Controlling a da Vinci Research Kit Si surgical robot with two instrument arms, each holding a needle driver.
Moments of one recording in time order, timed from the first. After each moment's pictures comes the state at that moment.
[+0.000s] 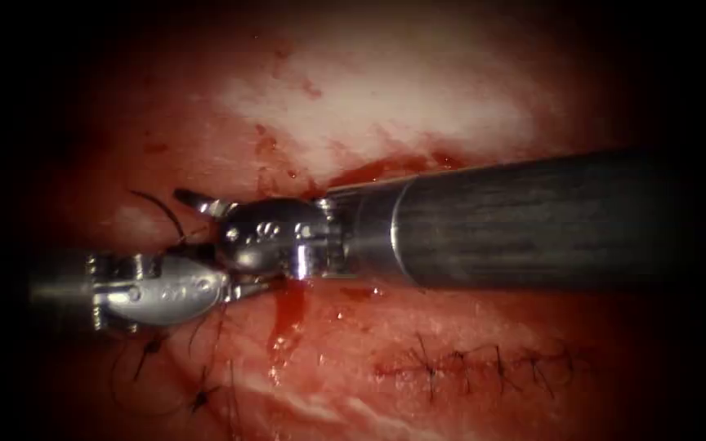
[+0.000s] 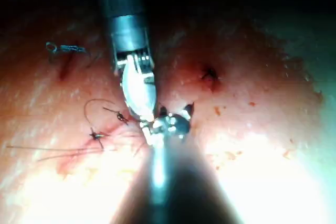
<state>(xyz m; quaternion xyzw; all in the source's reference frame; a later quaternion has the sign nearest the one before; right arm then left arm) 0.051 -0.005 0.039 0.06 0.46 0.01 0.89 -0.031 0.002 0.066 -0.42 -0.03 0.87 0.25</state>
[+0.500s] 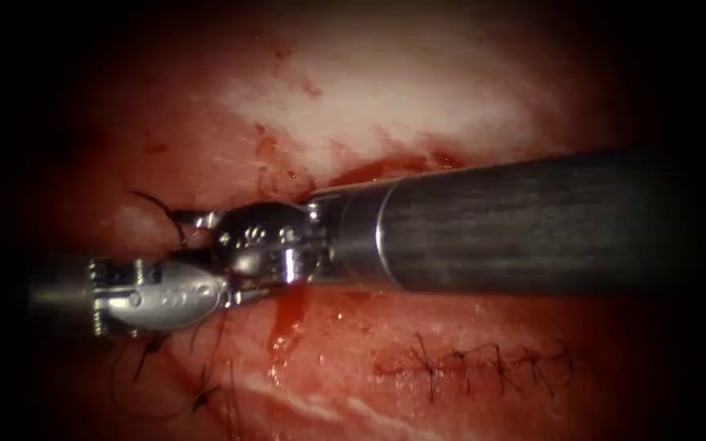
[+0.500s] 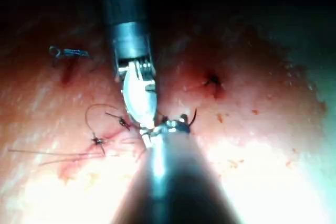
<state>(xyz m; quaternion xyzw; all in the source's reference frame) 0.050 -0.006 0.039 0.08 0.40 -0.02 0.91 -0.031 0.002 0.066 -0.42 -0.03 0.87 0.25</state>
